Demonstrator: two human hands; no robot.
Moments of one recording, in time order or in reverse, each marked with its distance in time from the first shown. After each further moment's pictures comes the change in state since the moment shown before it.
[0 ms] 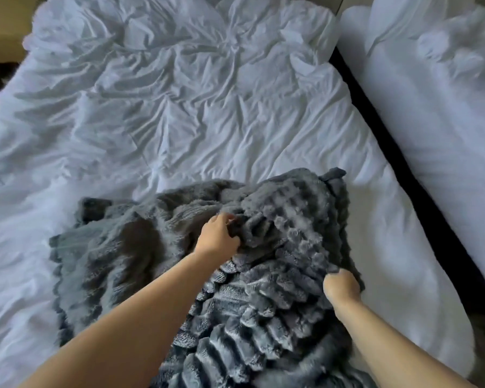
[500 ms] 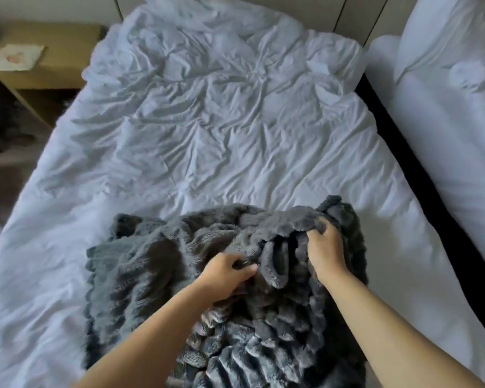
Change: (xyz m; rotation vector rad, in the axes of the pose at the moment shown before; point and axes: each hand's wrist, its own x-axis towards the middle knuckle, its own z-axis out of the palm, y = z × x) left_hand -0.045 0.010 -0.038 -0.253 -0.126 -0.081; right_hand -0.029 -0.131 -0.020 0.482 -0.110 -0.604
